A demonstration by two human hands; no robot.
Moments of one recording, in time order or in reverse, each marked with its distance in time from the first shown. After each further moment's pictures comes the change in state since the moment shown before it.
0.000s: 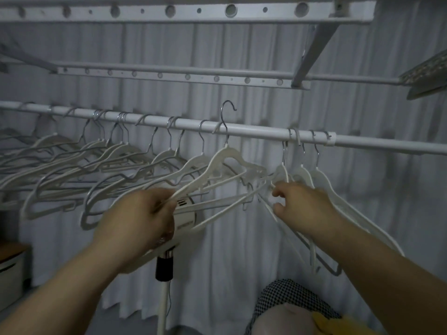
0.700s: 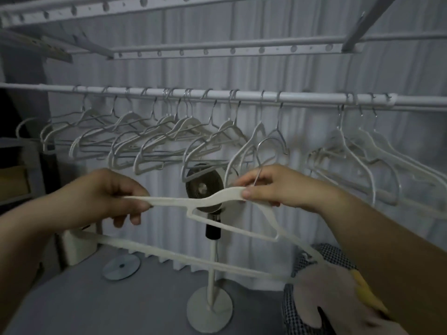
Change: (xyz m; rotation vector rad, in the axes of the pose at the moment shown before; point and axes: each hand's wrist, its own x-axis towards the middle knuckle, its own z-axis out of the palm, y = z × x) left_hand -0.074 -0.094 -0.144 -0.232 -0.464 -0.109; right_hand -0.064 -0.128 0.000 0.823 -0.459 -0.365
